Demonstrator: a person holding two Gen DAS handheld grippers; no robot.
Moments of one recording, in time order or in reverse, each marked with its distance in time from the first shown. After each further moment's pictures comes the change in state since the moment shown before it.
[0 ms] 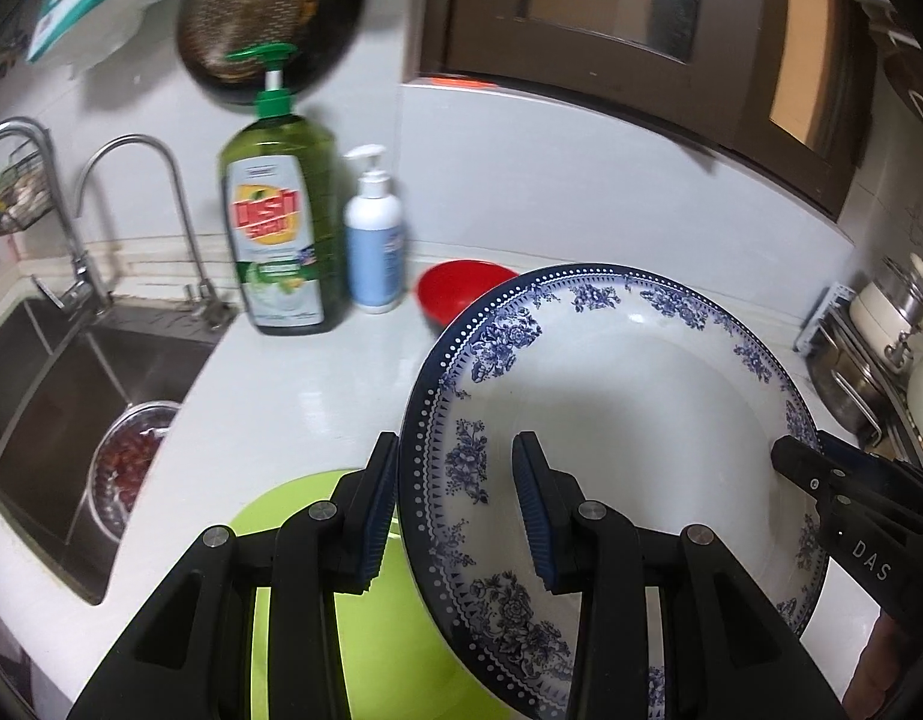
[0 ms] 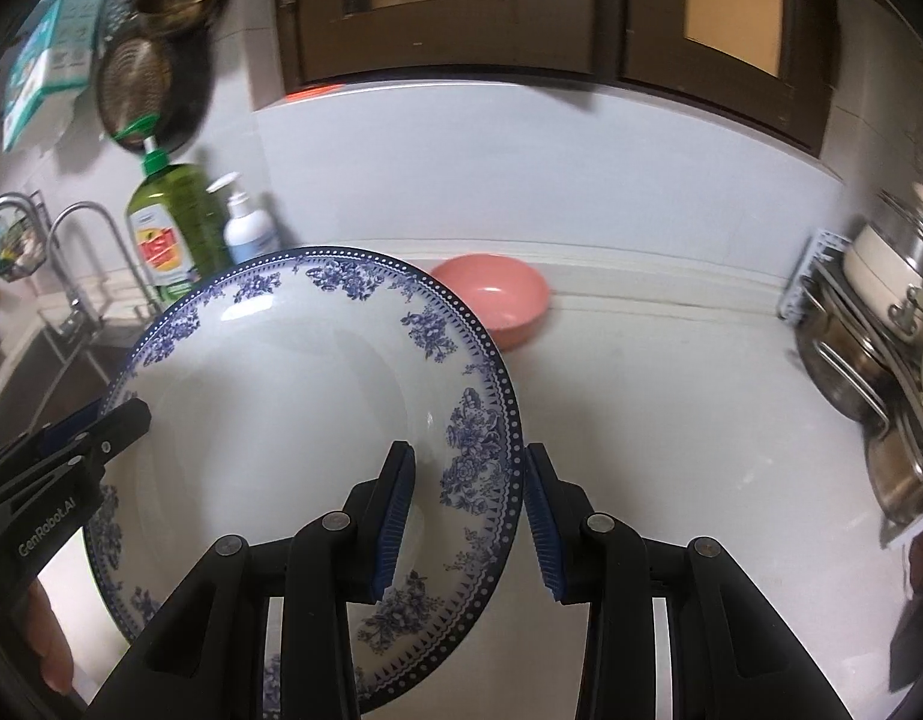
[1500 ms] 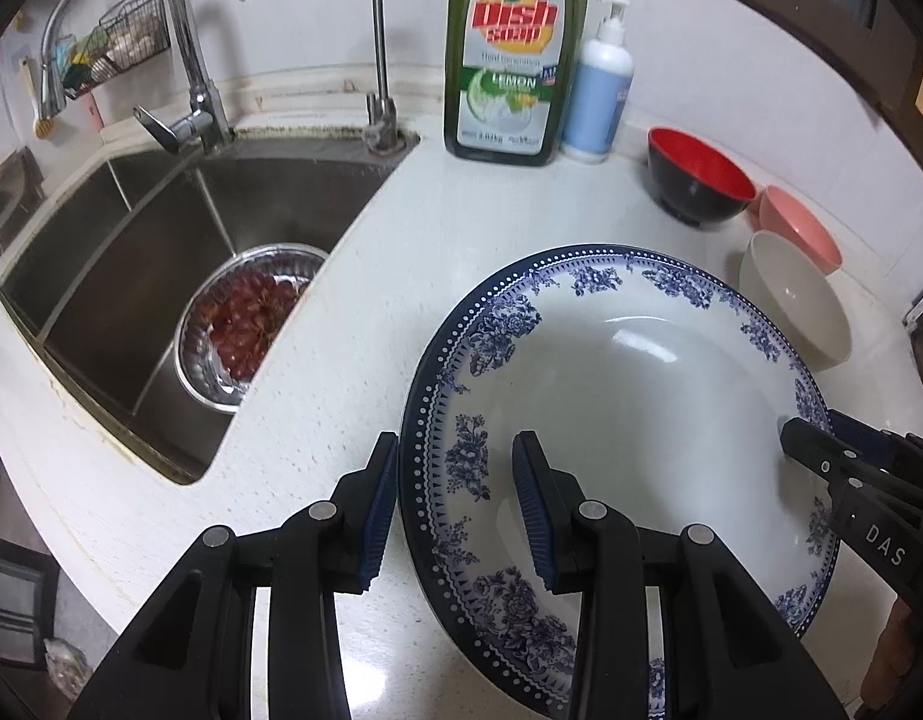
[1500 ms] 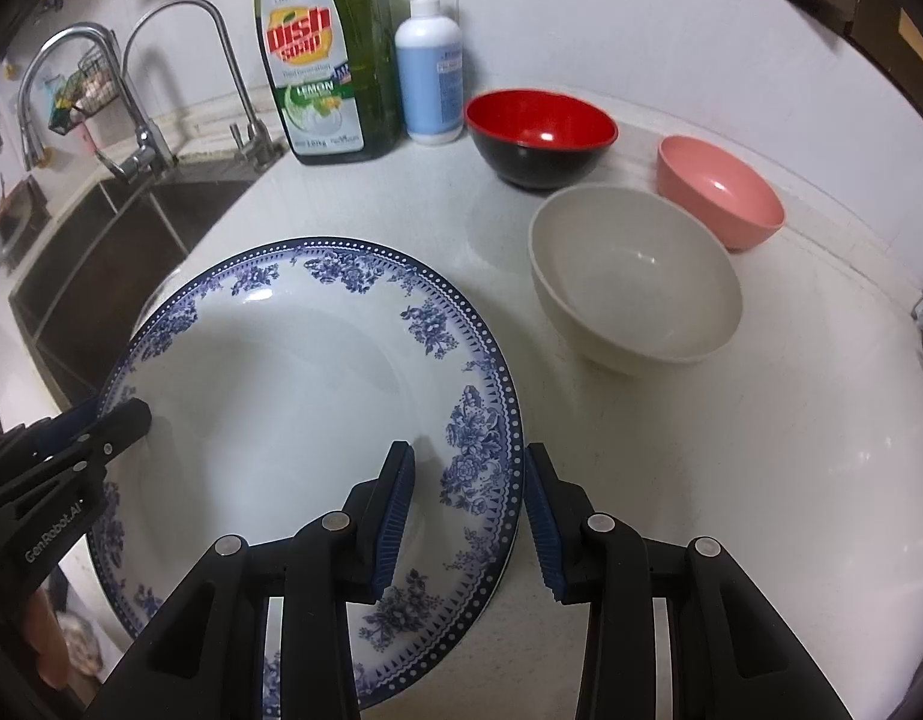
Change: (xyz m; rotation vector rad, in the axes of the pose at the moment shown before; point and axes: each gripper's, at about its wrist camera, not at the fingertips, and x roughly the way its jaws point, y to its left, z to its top) left arm 0.030 0.130 -0.080 -0.135 0.244 0.180; right arm 0.078 0.133 -0.050 -0.181 0.263 0.144
